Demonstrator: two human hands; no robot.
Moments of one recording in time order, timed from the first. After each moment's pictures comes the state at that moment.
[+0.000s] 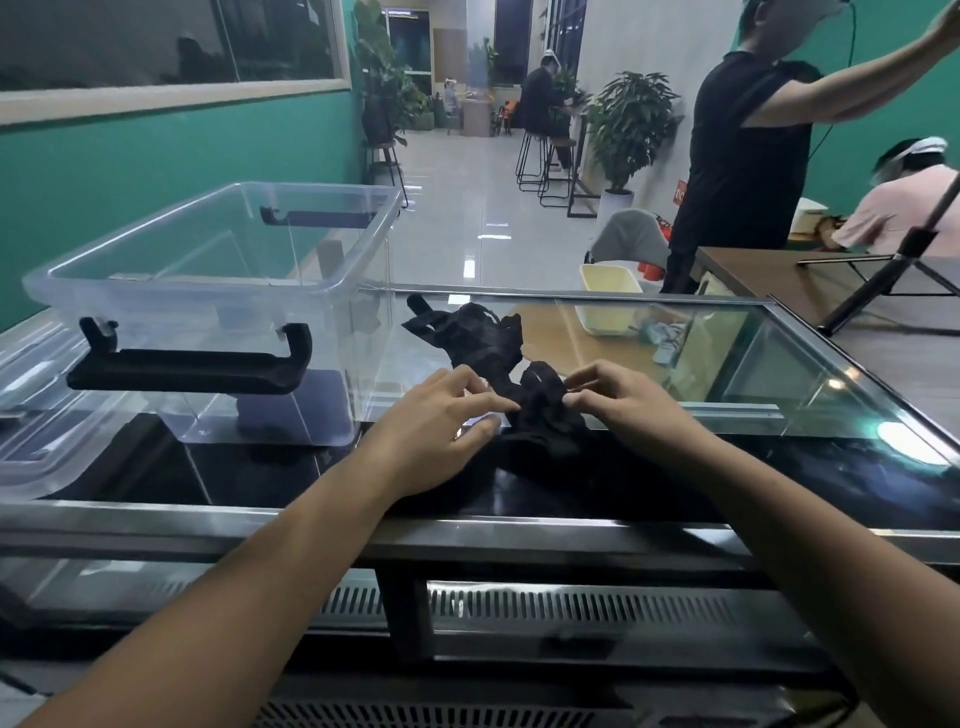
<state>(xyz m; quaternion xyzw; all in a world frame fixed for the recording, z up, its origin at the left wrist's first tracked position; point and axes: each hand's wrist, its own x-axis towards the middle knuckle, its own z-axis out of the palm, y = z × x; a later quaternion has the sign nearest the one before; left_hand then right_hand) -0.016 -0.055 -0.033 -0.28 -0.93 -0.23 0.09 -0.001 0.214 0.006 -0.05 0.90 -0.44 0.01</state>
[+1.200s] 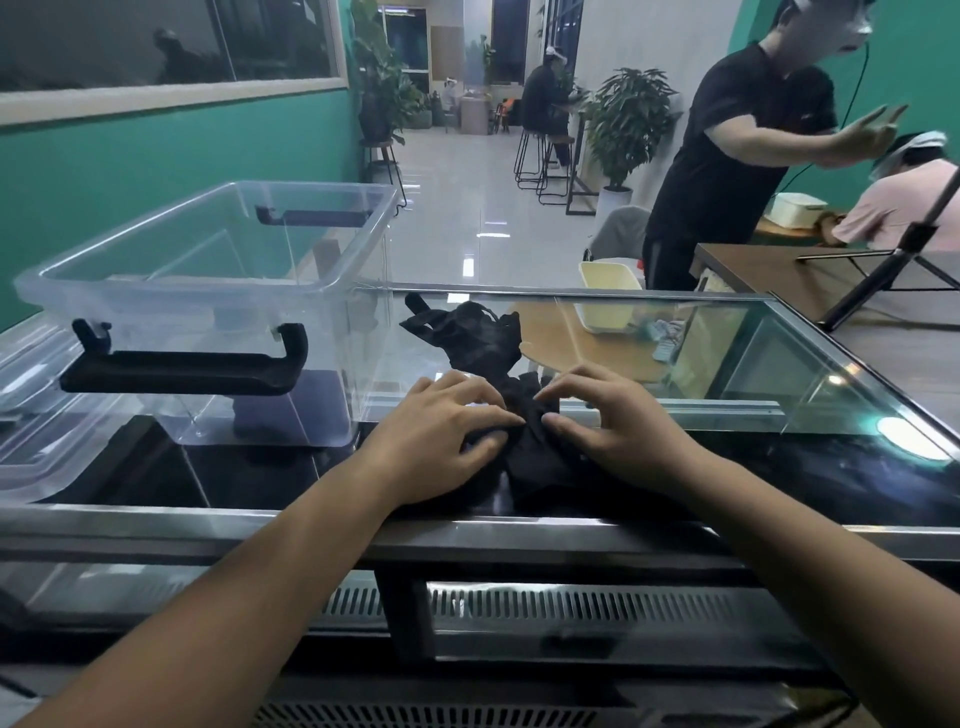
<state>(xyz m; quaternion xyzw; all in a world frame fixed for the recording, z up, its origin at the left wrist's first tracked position) -0.011 -0.052 -0.034 -0.34 -0.91 -0.15 0.15 0.001 0.216 -0.016 -0.26 0.91 -0.29 -0.11</state>
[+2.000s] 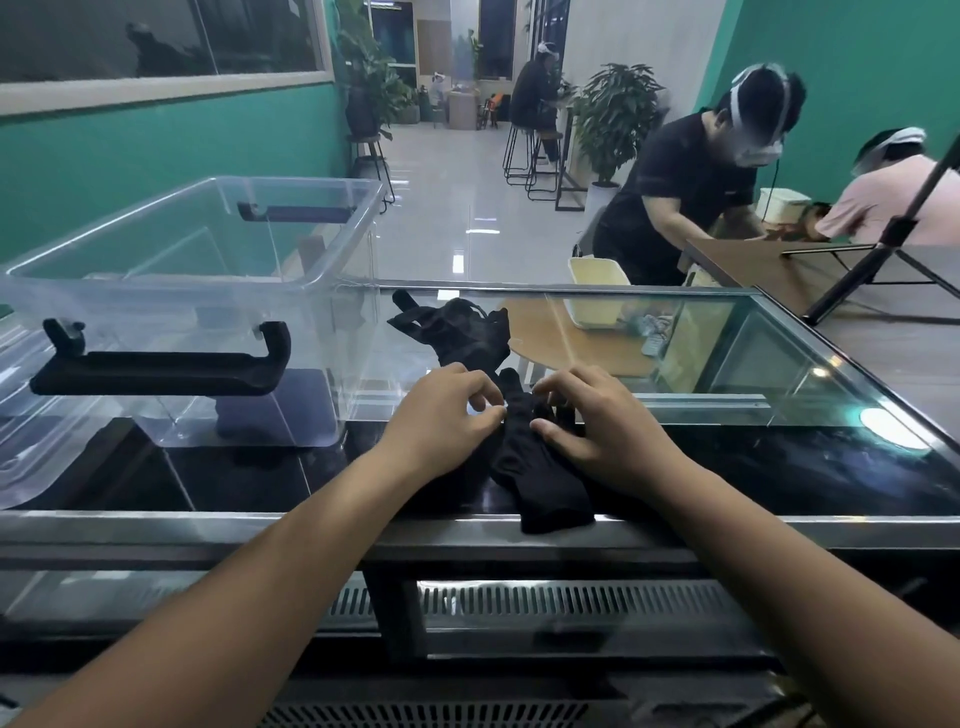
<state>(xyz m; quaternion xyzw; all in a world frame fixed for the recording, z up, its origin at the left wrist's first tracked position) -0.023 -0.021 -0.031 -0.18 -0.92 -0.33 0.11 0.002 0.213 -0.032 -0.23 0.93 -0.21 -0.18</state>
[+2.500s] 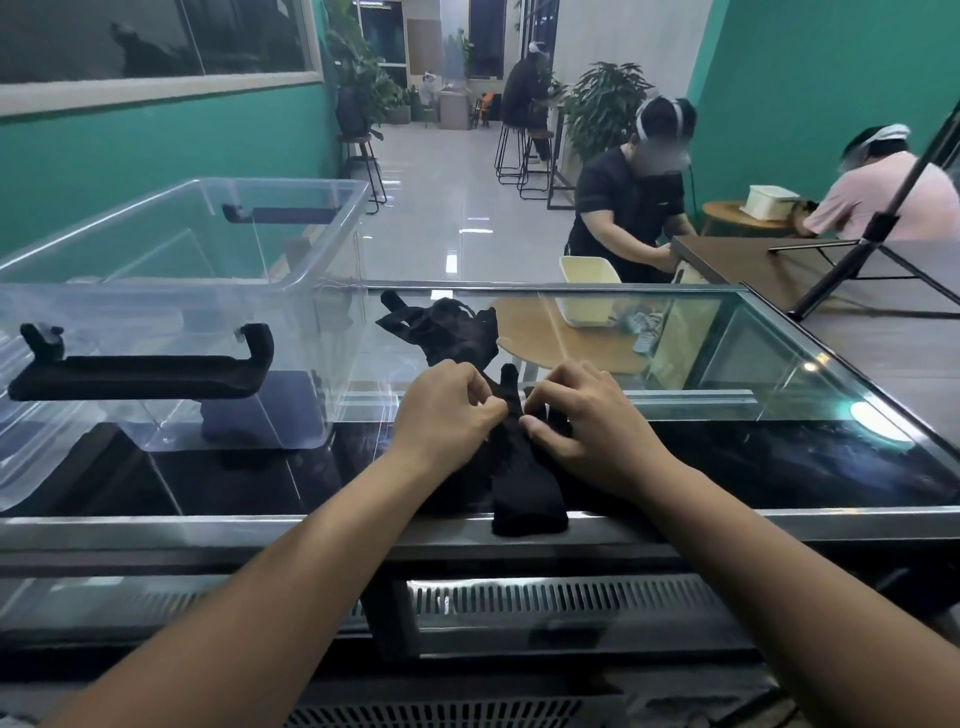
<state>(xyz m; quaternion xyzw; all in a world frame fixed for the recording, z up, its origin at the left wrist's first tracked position) -0.017 0.003 -0.028 -0.10 -0.92 -0.37 0.13 0.005 0.211 -0.034 -0.21 0.94 -0.18 -0.19</state>
